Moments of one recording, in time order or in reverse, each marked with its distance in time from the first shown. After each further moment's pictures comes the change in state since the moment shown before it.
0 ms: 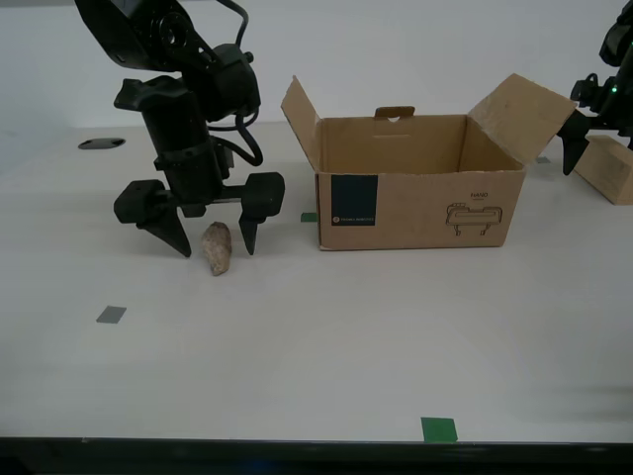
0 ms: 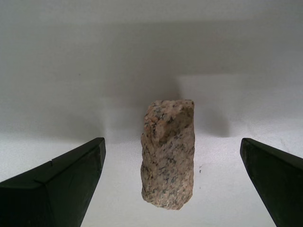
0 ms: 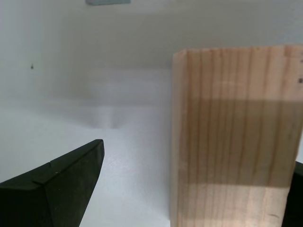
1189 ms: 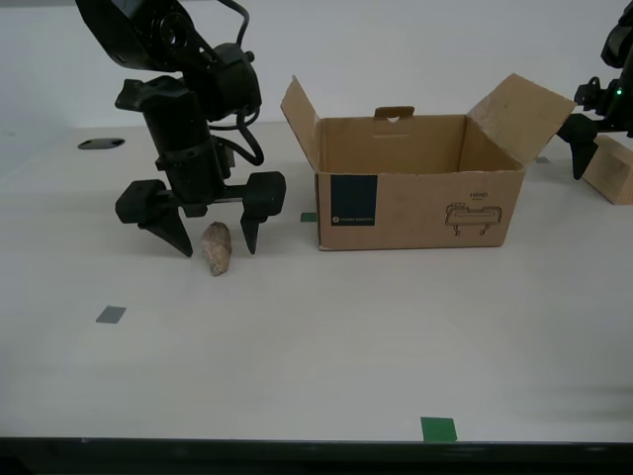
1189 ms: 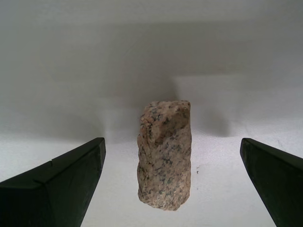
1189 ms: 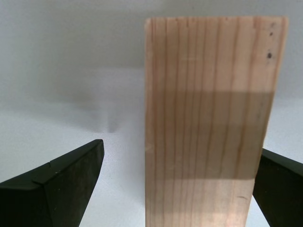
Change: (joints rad) arm 0 -0.005 0.000 -0.002 -0.016 0.076 -0.031; arm 1 -0.002 0.000 0.000 0.005 -0.002 -0.006
